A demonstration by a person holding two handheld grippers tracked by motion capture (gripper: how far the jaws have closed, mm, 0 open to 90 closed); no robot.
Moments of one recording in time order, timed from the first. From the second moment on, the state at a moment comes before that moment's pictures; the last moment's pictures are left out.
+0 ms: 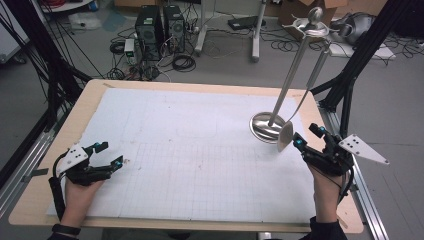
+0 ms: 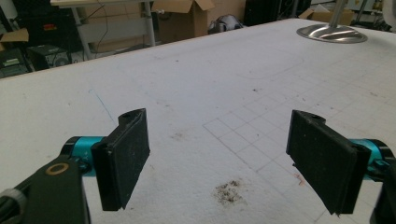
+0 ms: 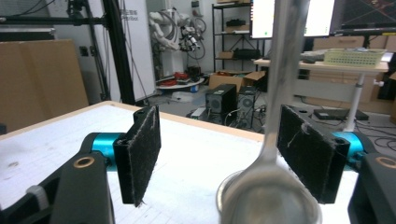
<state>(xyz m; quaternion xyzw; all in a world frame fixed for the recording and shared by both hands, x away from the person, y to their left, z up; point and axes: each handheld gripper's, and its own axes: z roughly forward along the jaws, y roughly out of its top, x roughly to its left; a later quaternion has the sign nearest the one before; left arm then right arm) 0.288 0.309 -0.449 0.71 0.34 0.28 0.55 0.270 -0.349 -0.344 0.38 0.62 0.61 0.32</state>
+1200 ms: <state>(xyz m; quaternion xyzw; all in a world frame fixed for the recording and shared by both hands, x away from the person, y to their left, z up) 0.290 0.308 -0.449 0.71 0.34 0.28 0.55 0.281 -0.296 -0.437 0.37 0.71 0.55 0.23</state>
